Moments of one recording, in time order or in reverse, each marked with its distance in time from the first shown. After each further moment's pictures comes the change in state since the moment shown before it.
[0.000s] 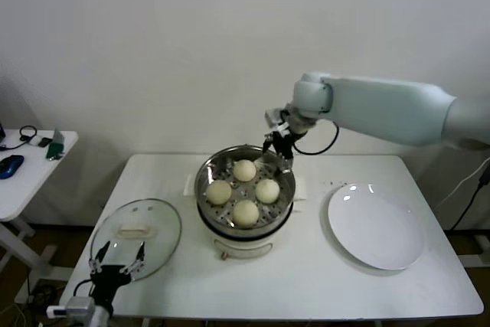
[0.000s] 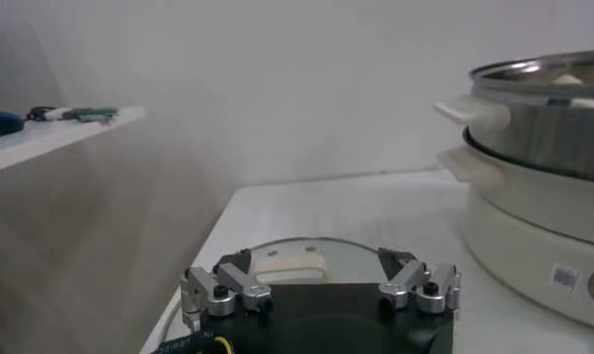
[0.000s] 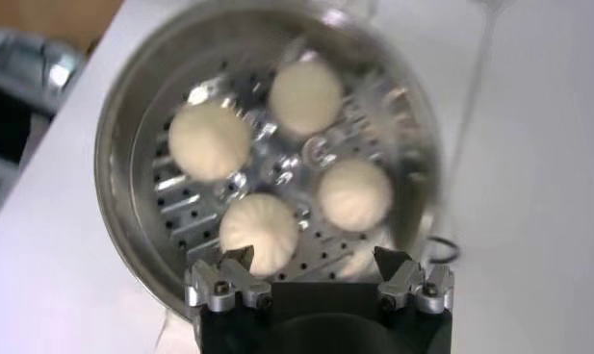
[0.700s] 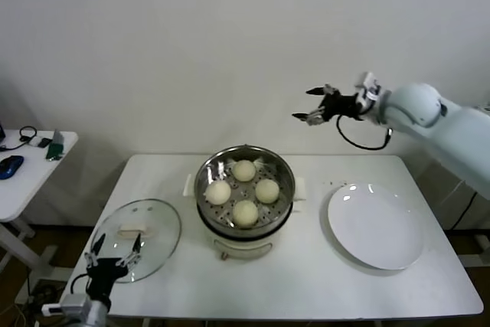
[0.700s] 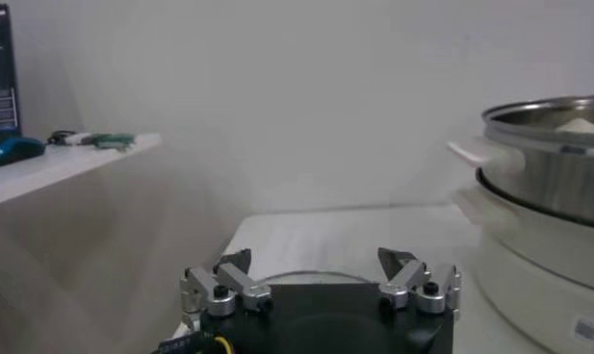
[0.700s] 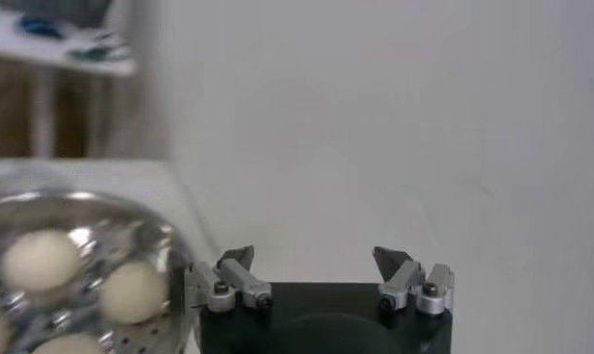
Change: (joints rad) left arm -0.014 0.030 0.012 0.002 -0.052 -0.053 -0.050; right arm -0.646 -0.488 0.850 0.230 0.195 -0.036 0.602
